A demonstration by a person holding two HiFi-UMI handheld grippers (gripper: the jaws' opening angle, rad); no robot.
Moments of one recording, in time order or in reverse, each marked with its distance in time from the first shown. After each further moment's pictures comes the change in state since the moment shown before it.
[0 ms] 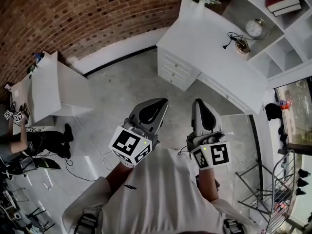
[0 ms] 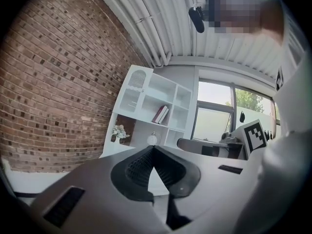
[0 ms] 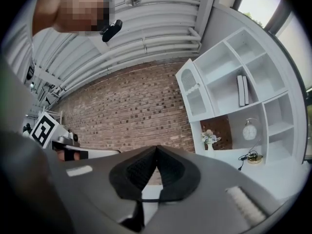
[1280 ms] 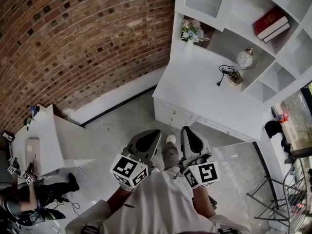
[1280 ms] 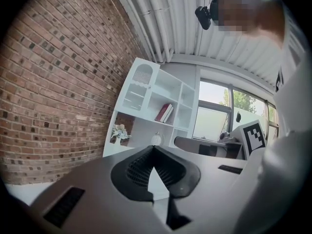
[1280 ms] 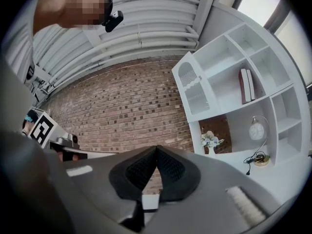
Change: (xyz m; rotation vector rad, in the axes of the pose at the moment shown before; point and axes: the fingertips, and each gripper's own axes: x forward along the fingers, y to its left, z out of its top) left arm 0.079 0.131 0.026 0.009 0.041 -0.101; right arm 0.150 -0.024 -0.017 -0.001 -0.036 -0.086
